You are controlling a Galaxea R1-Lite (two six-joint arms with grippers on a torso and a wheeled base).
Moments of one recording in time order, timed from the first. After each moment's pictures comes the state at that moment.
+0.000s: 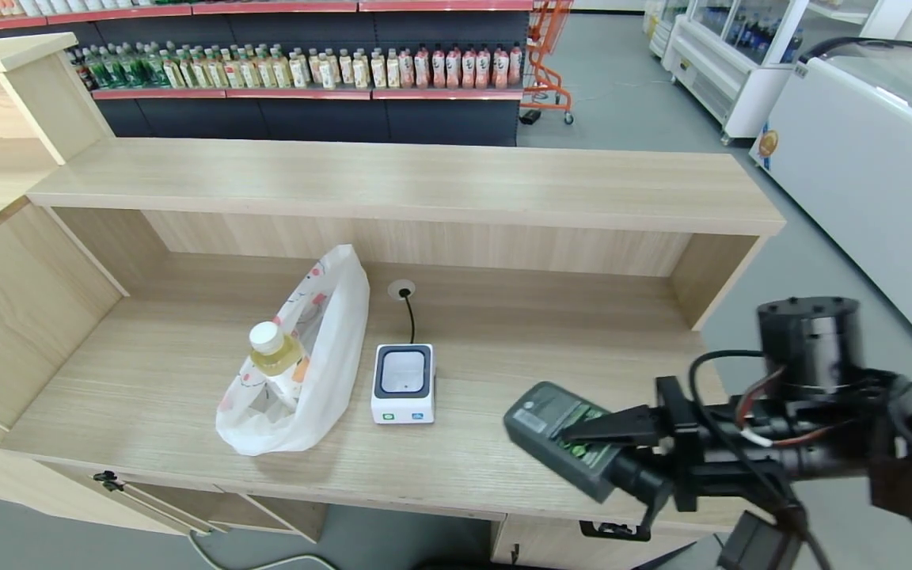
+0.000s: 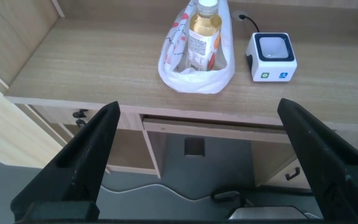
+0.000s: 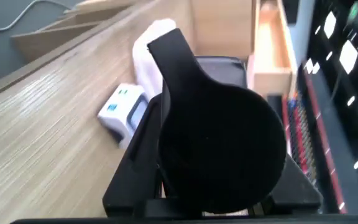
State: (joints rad) left arm 0.00 0.00 0.00 0.00 -0.01 0.00; right arm 0.41 1.63 -0.58 -0.60 0.89 -2.04
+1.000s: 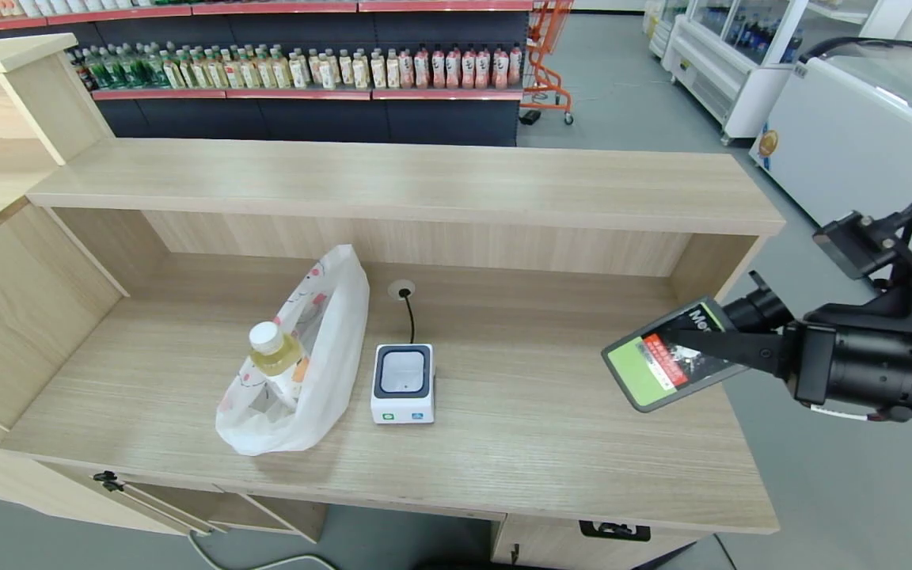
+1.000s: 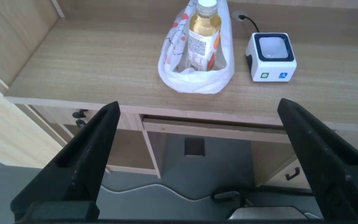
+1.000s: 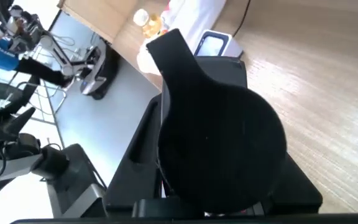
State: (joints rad) left arm 0.00 0.00 0.00 0.00 -0.01 0.00; right arm 0.18 1.42 -0.64 -0.56 0.76 0.22
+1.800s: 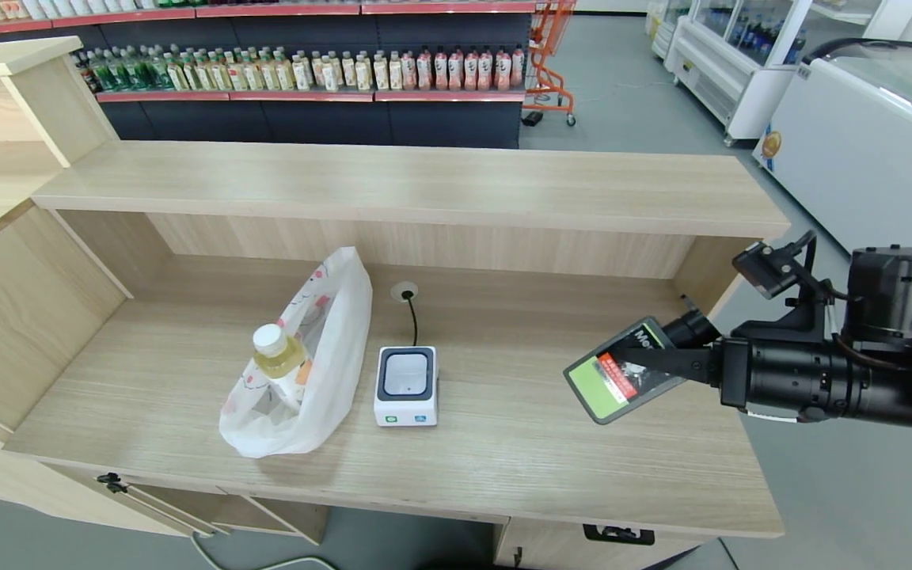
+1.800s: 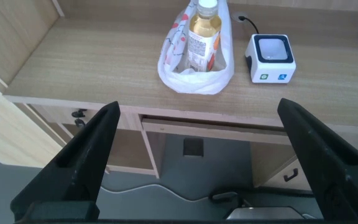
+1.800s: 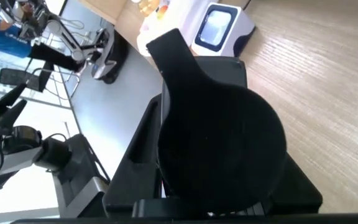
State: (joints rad) left arm 0.00 0.00 0.00 0.00 -0.01 -0.01; right arm 0.24 1.60 -0.66 -0.66 0.77 0.23
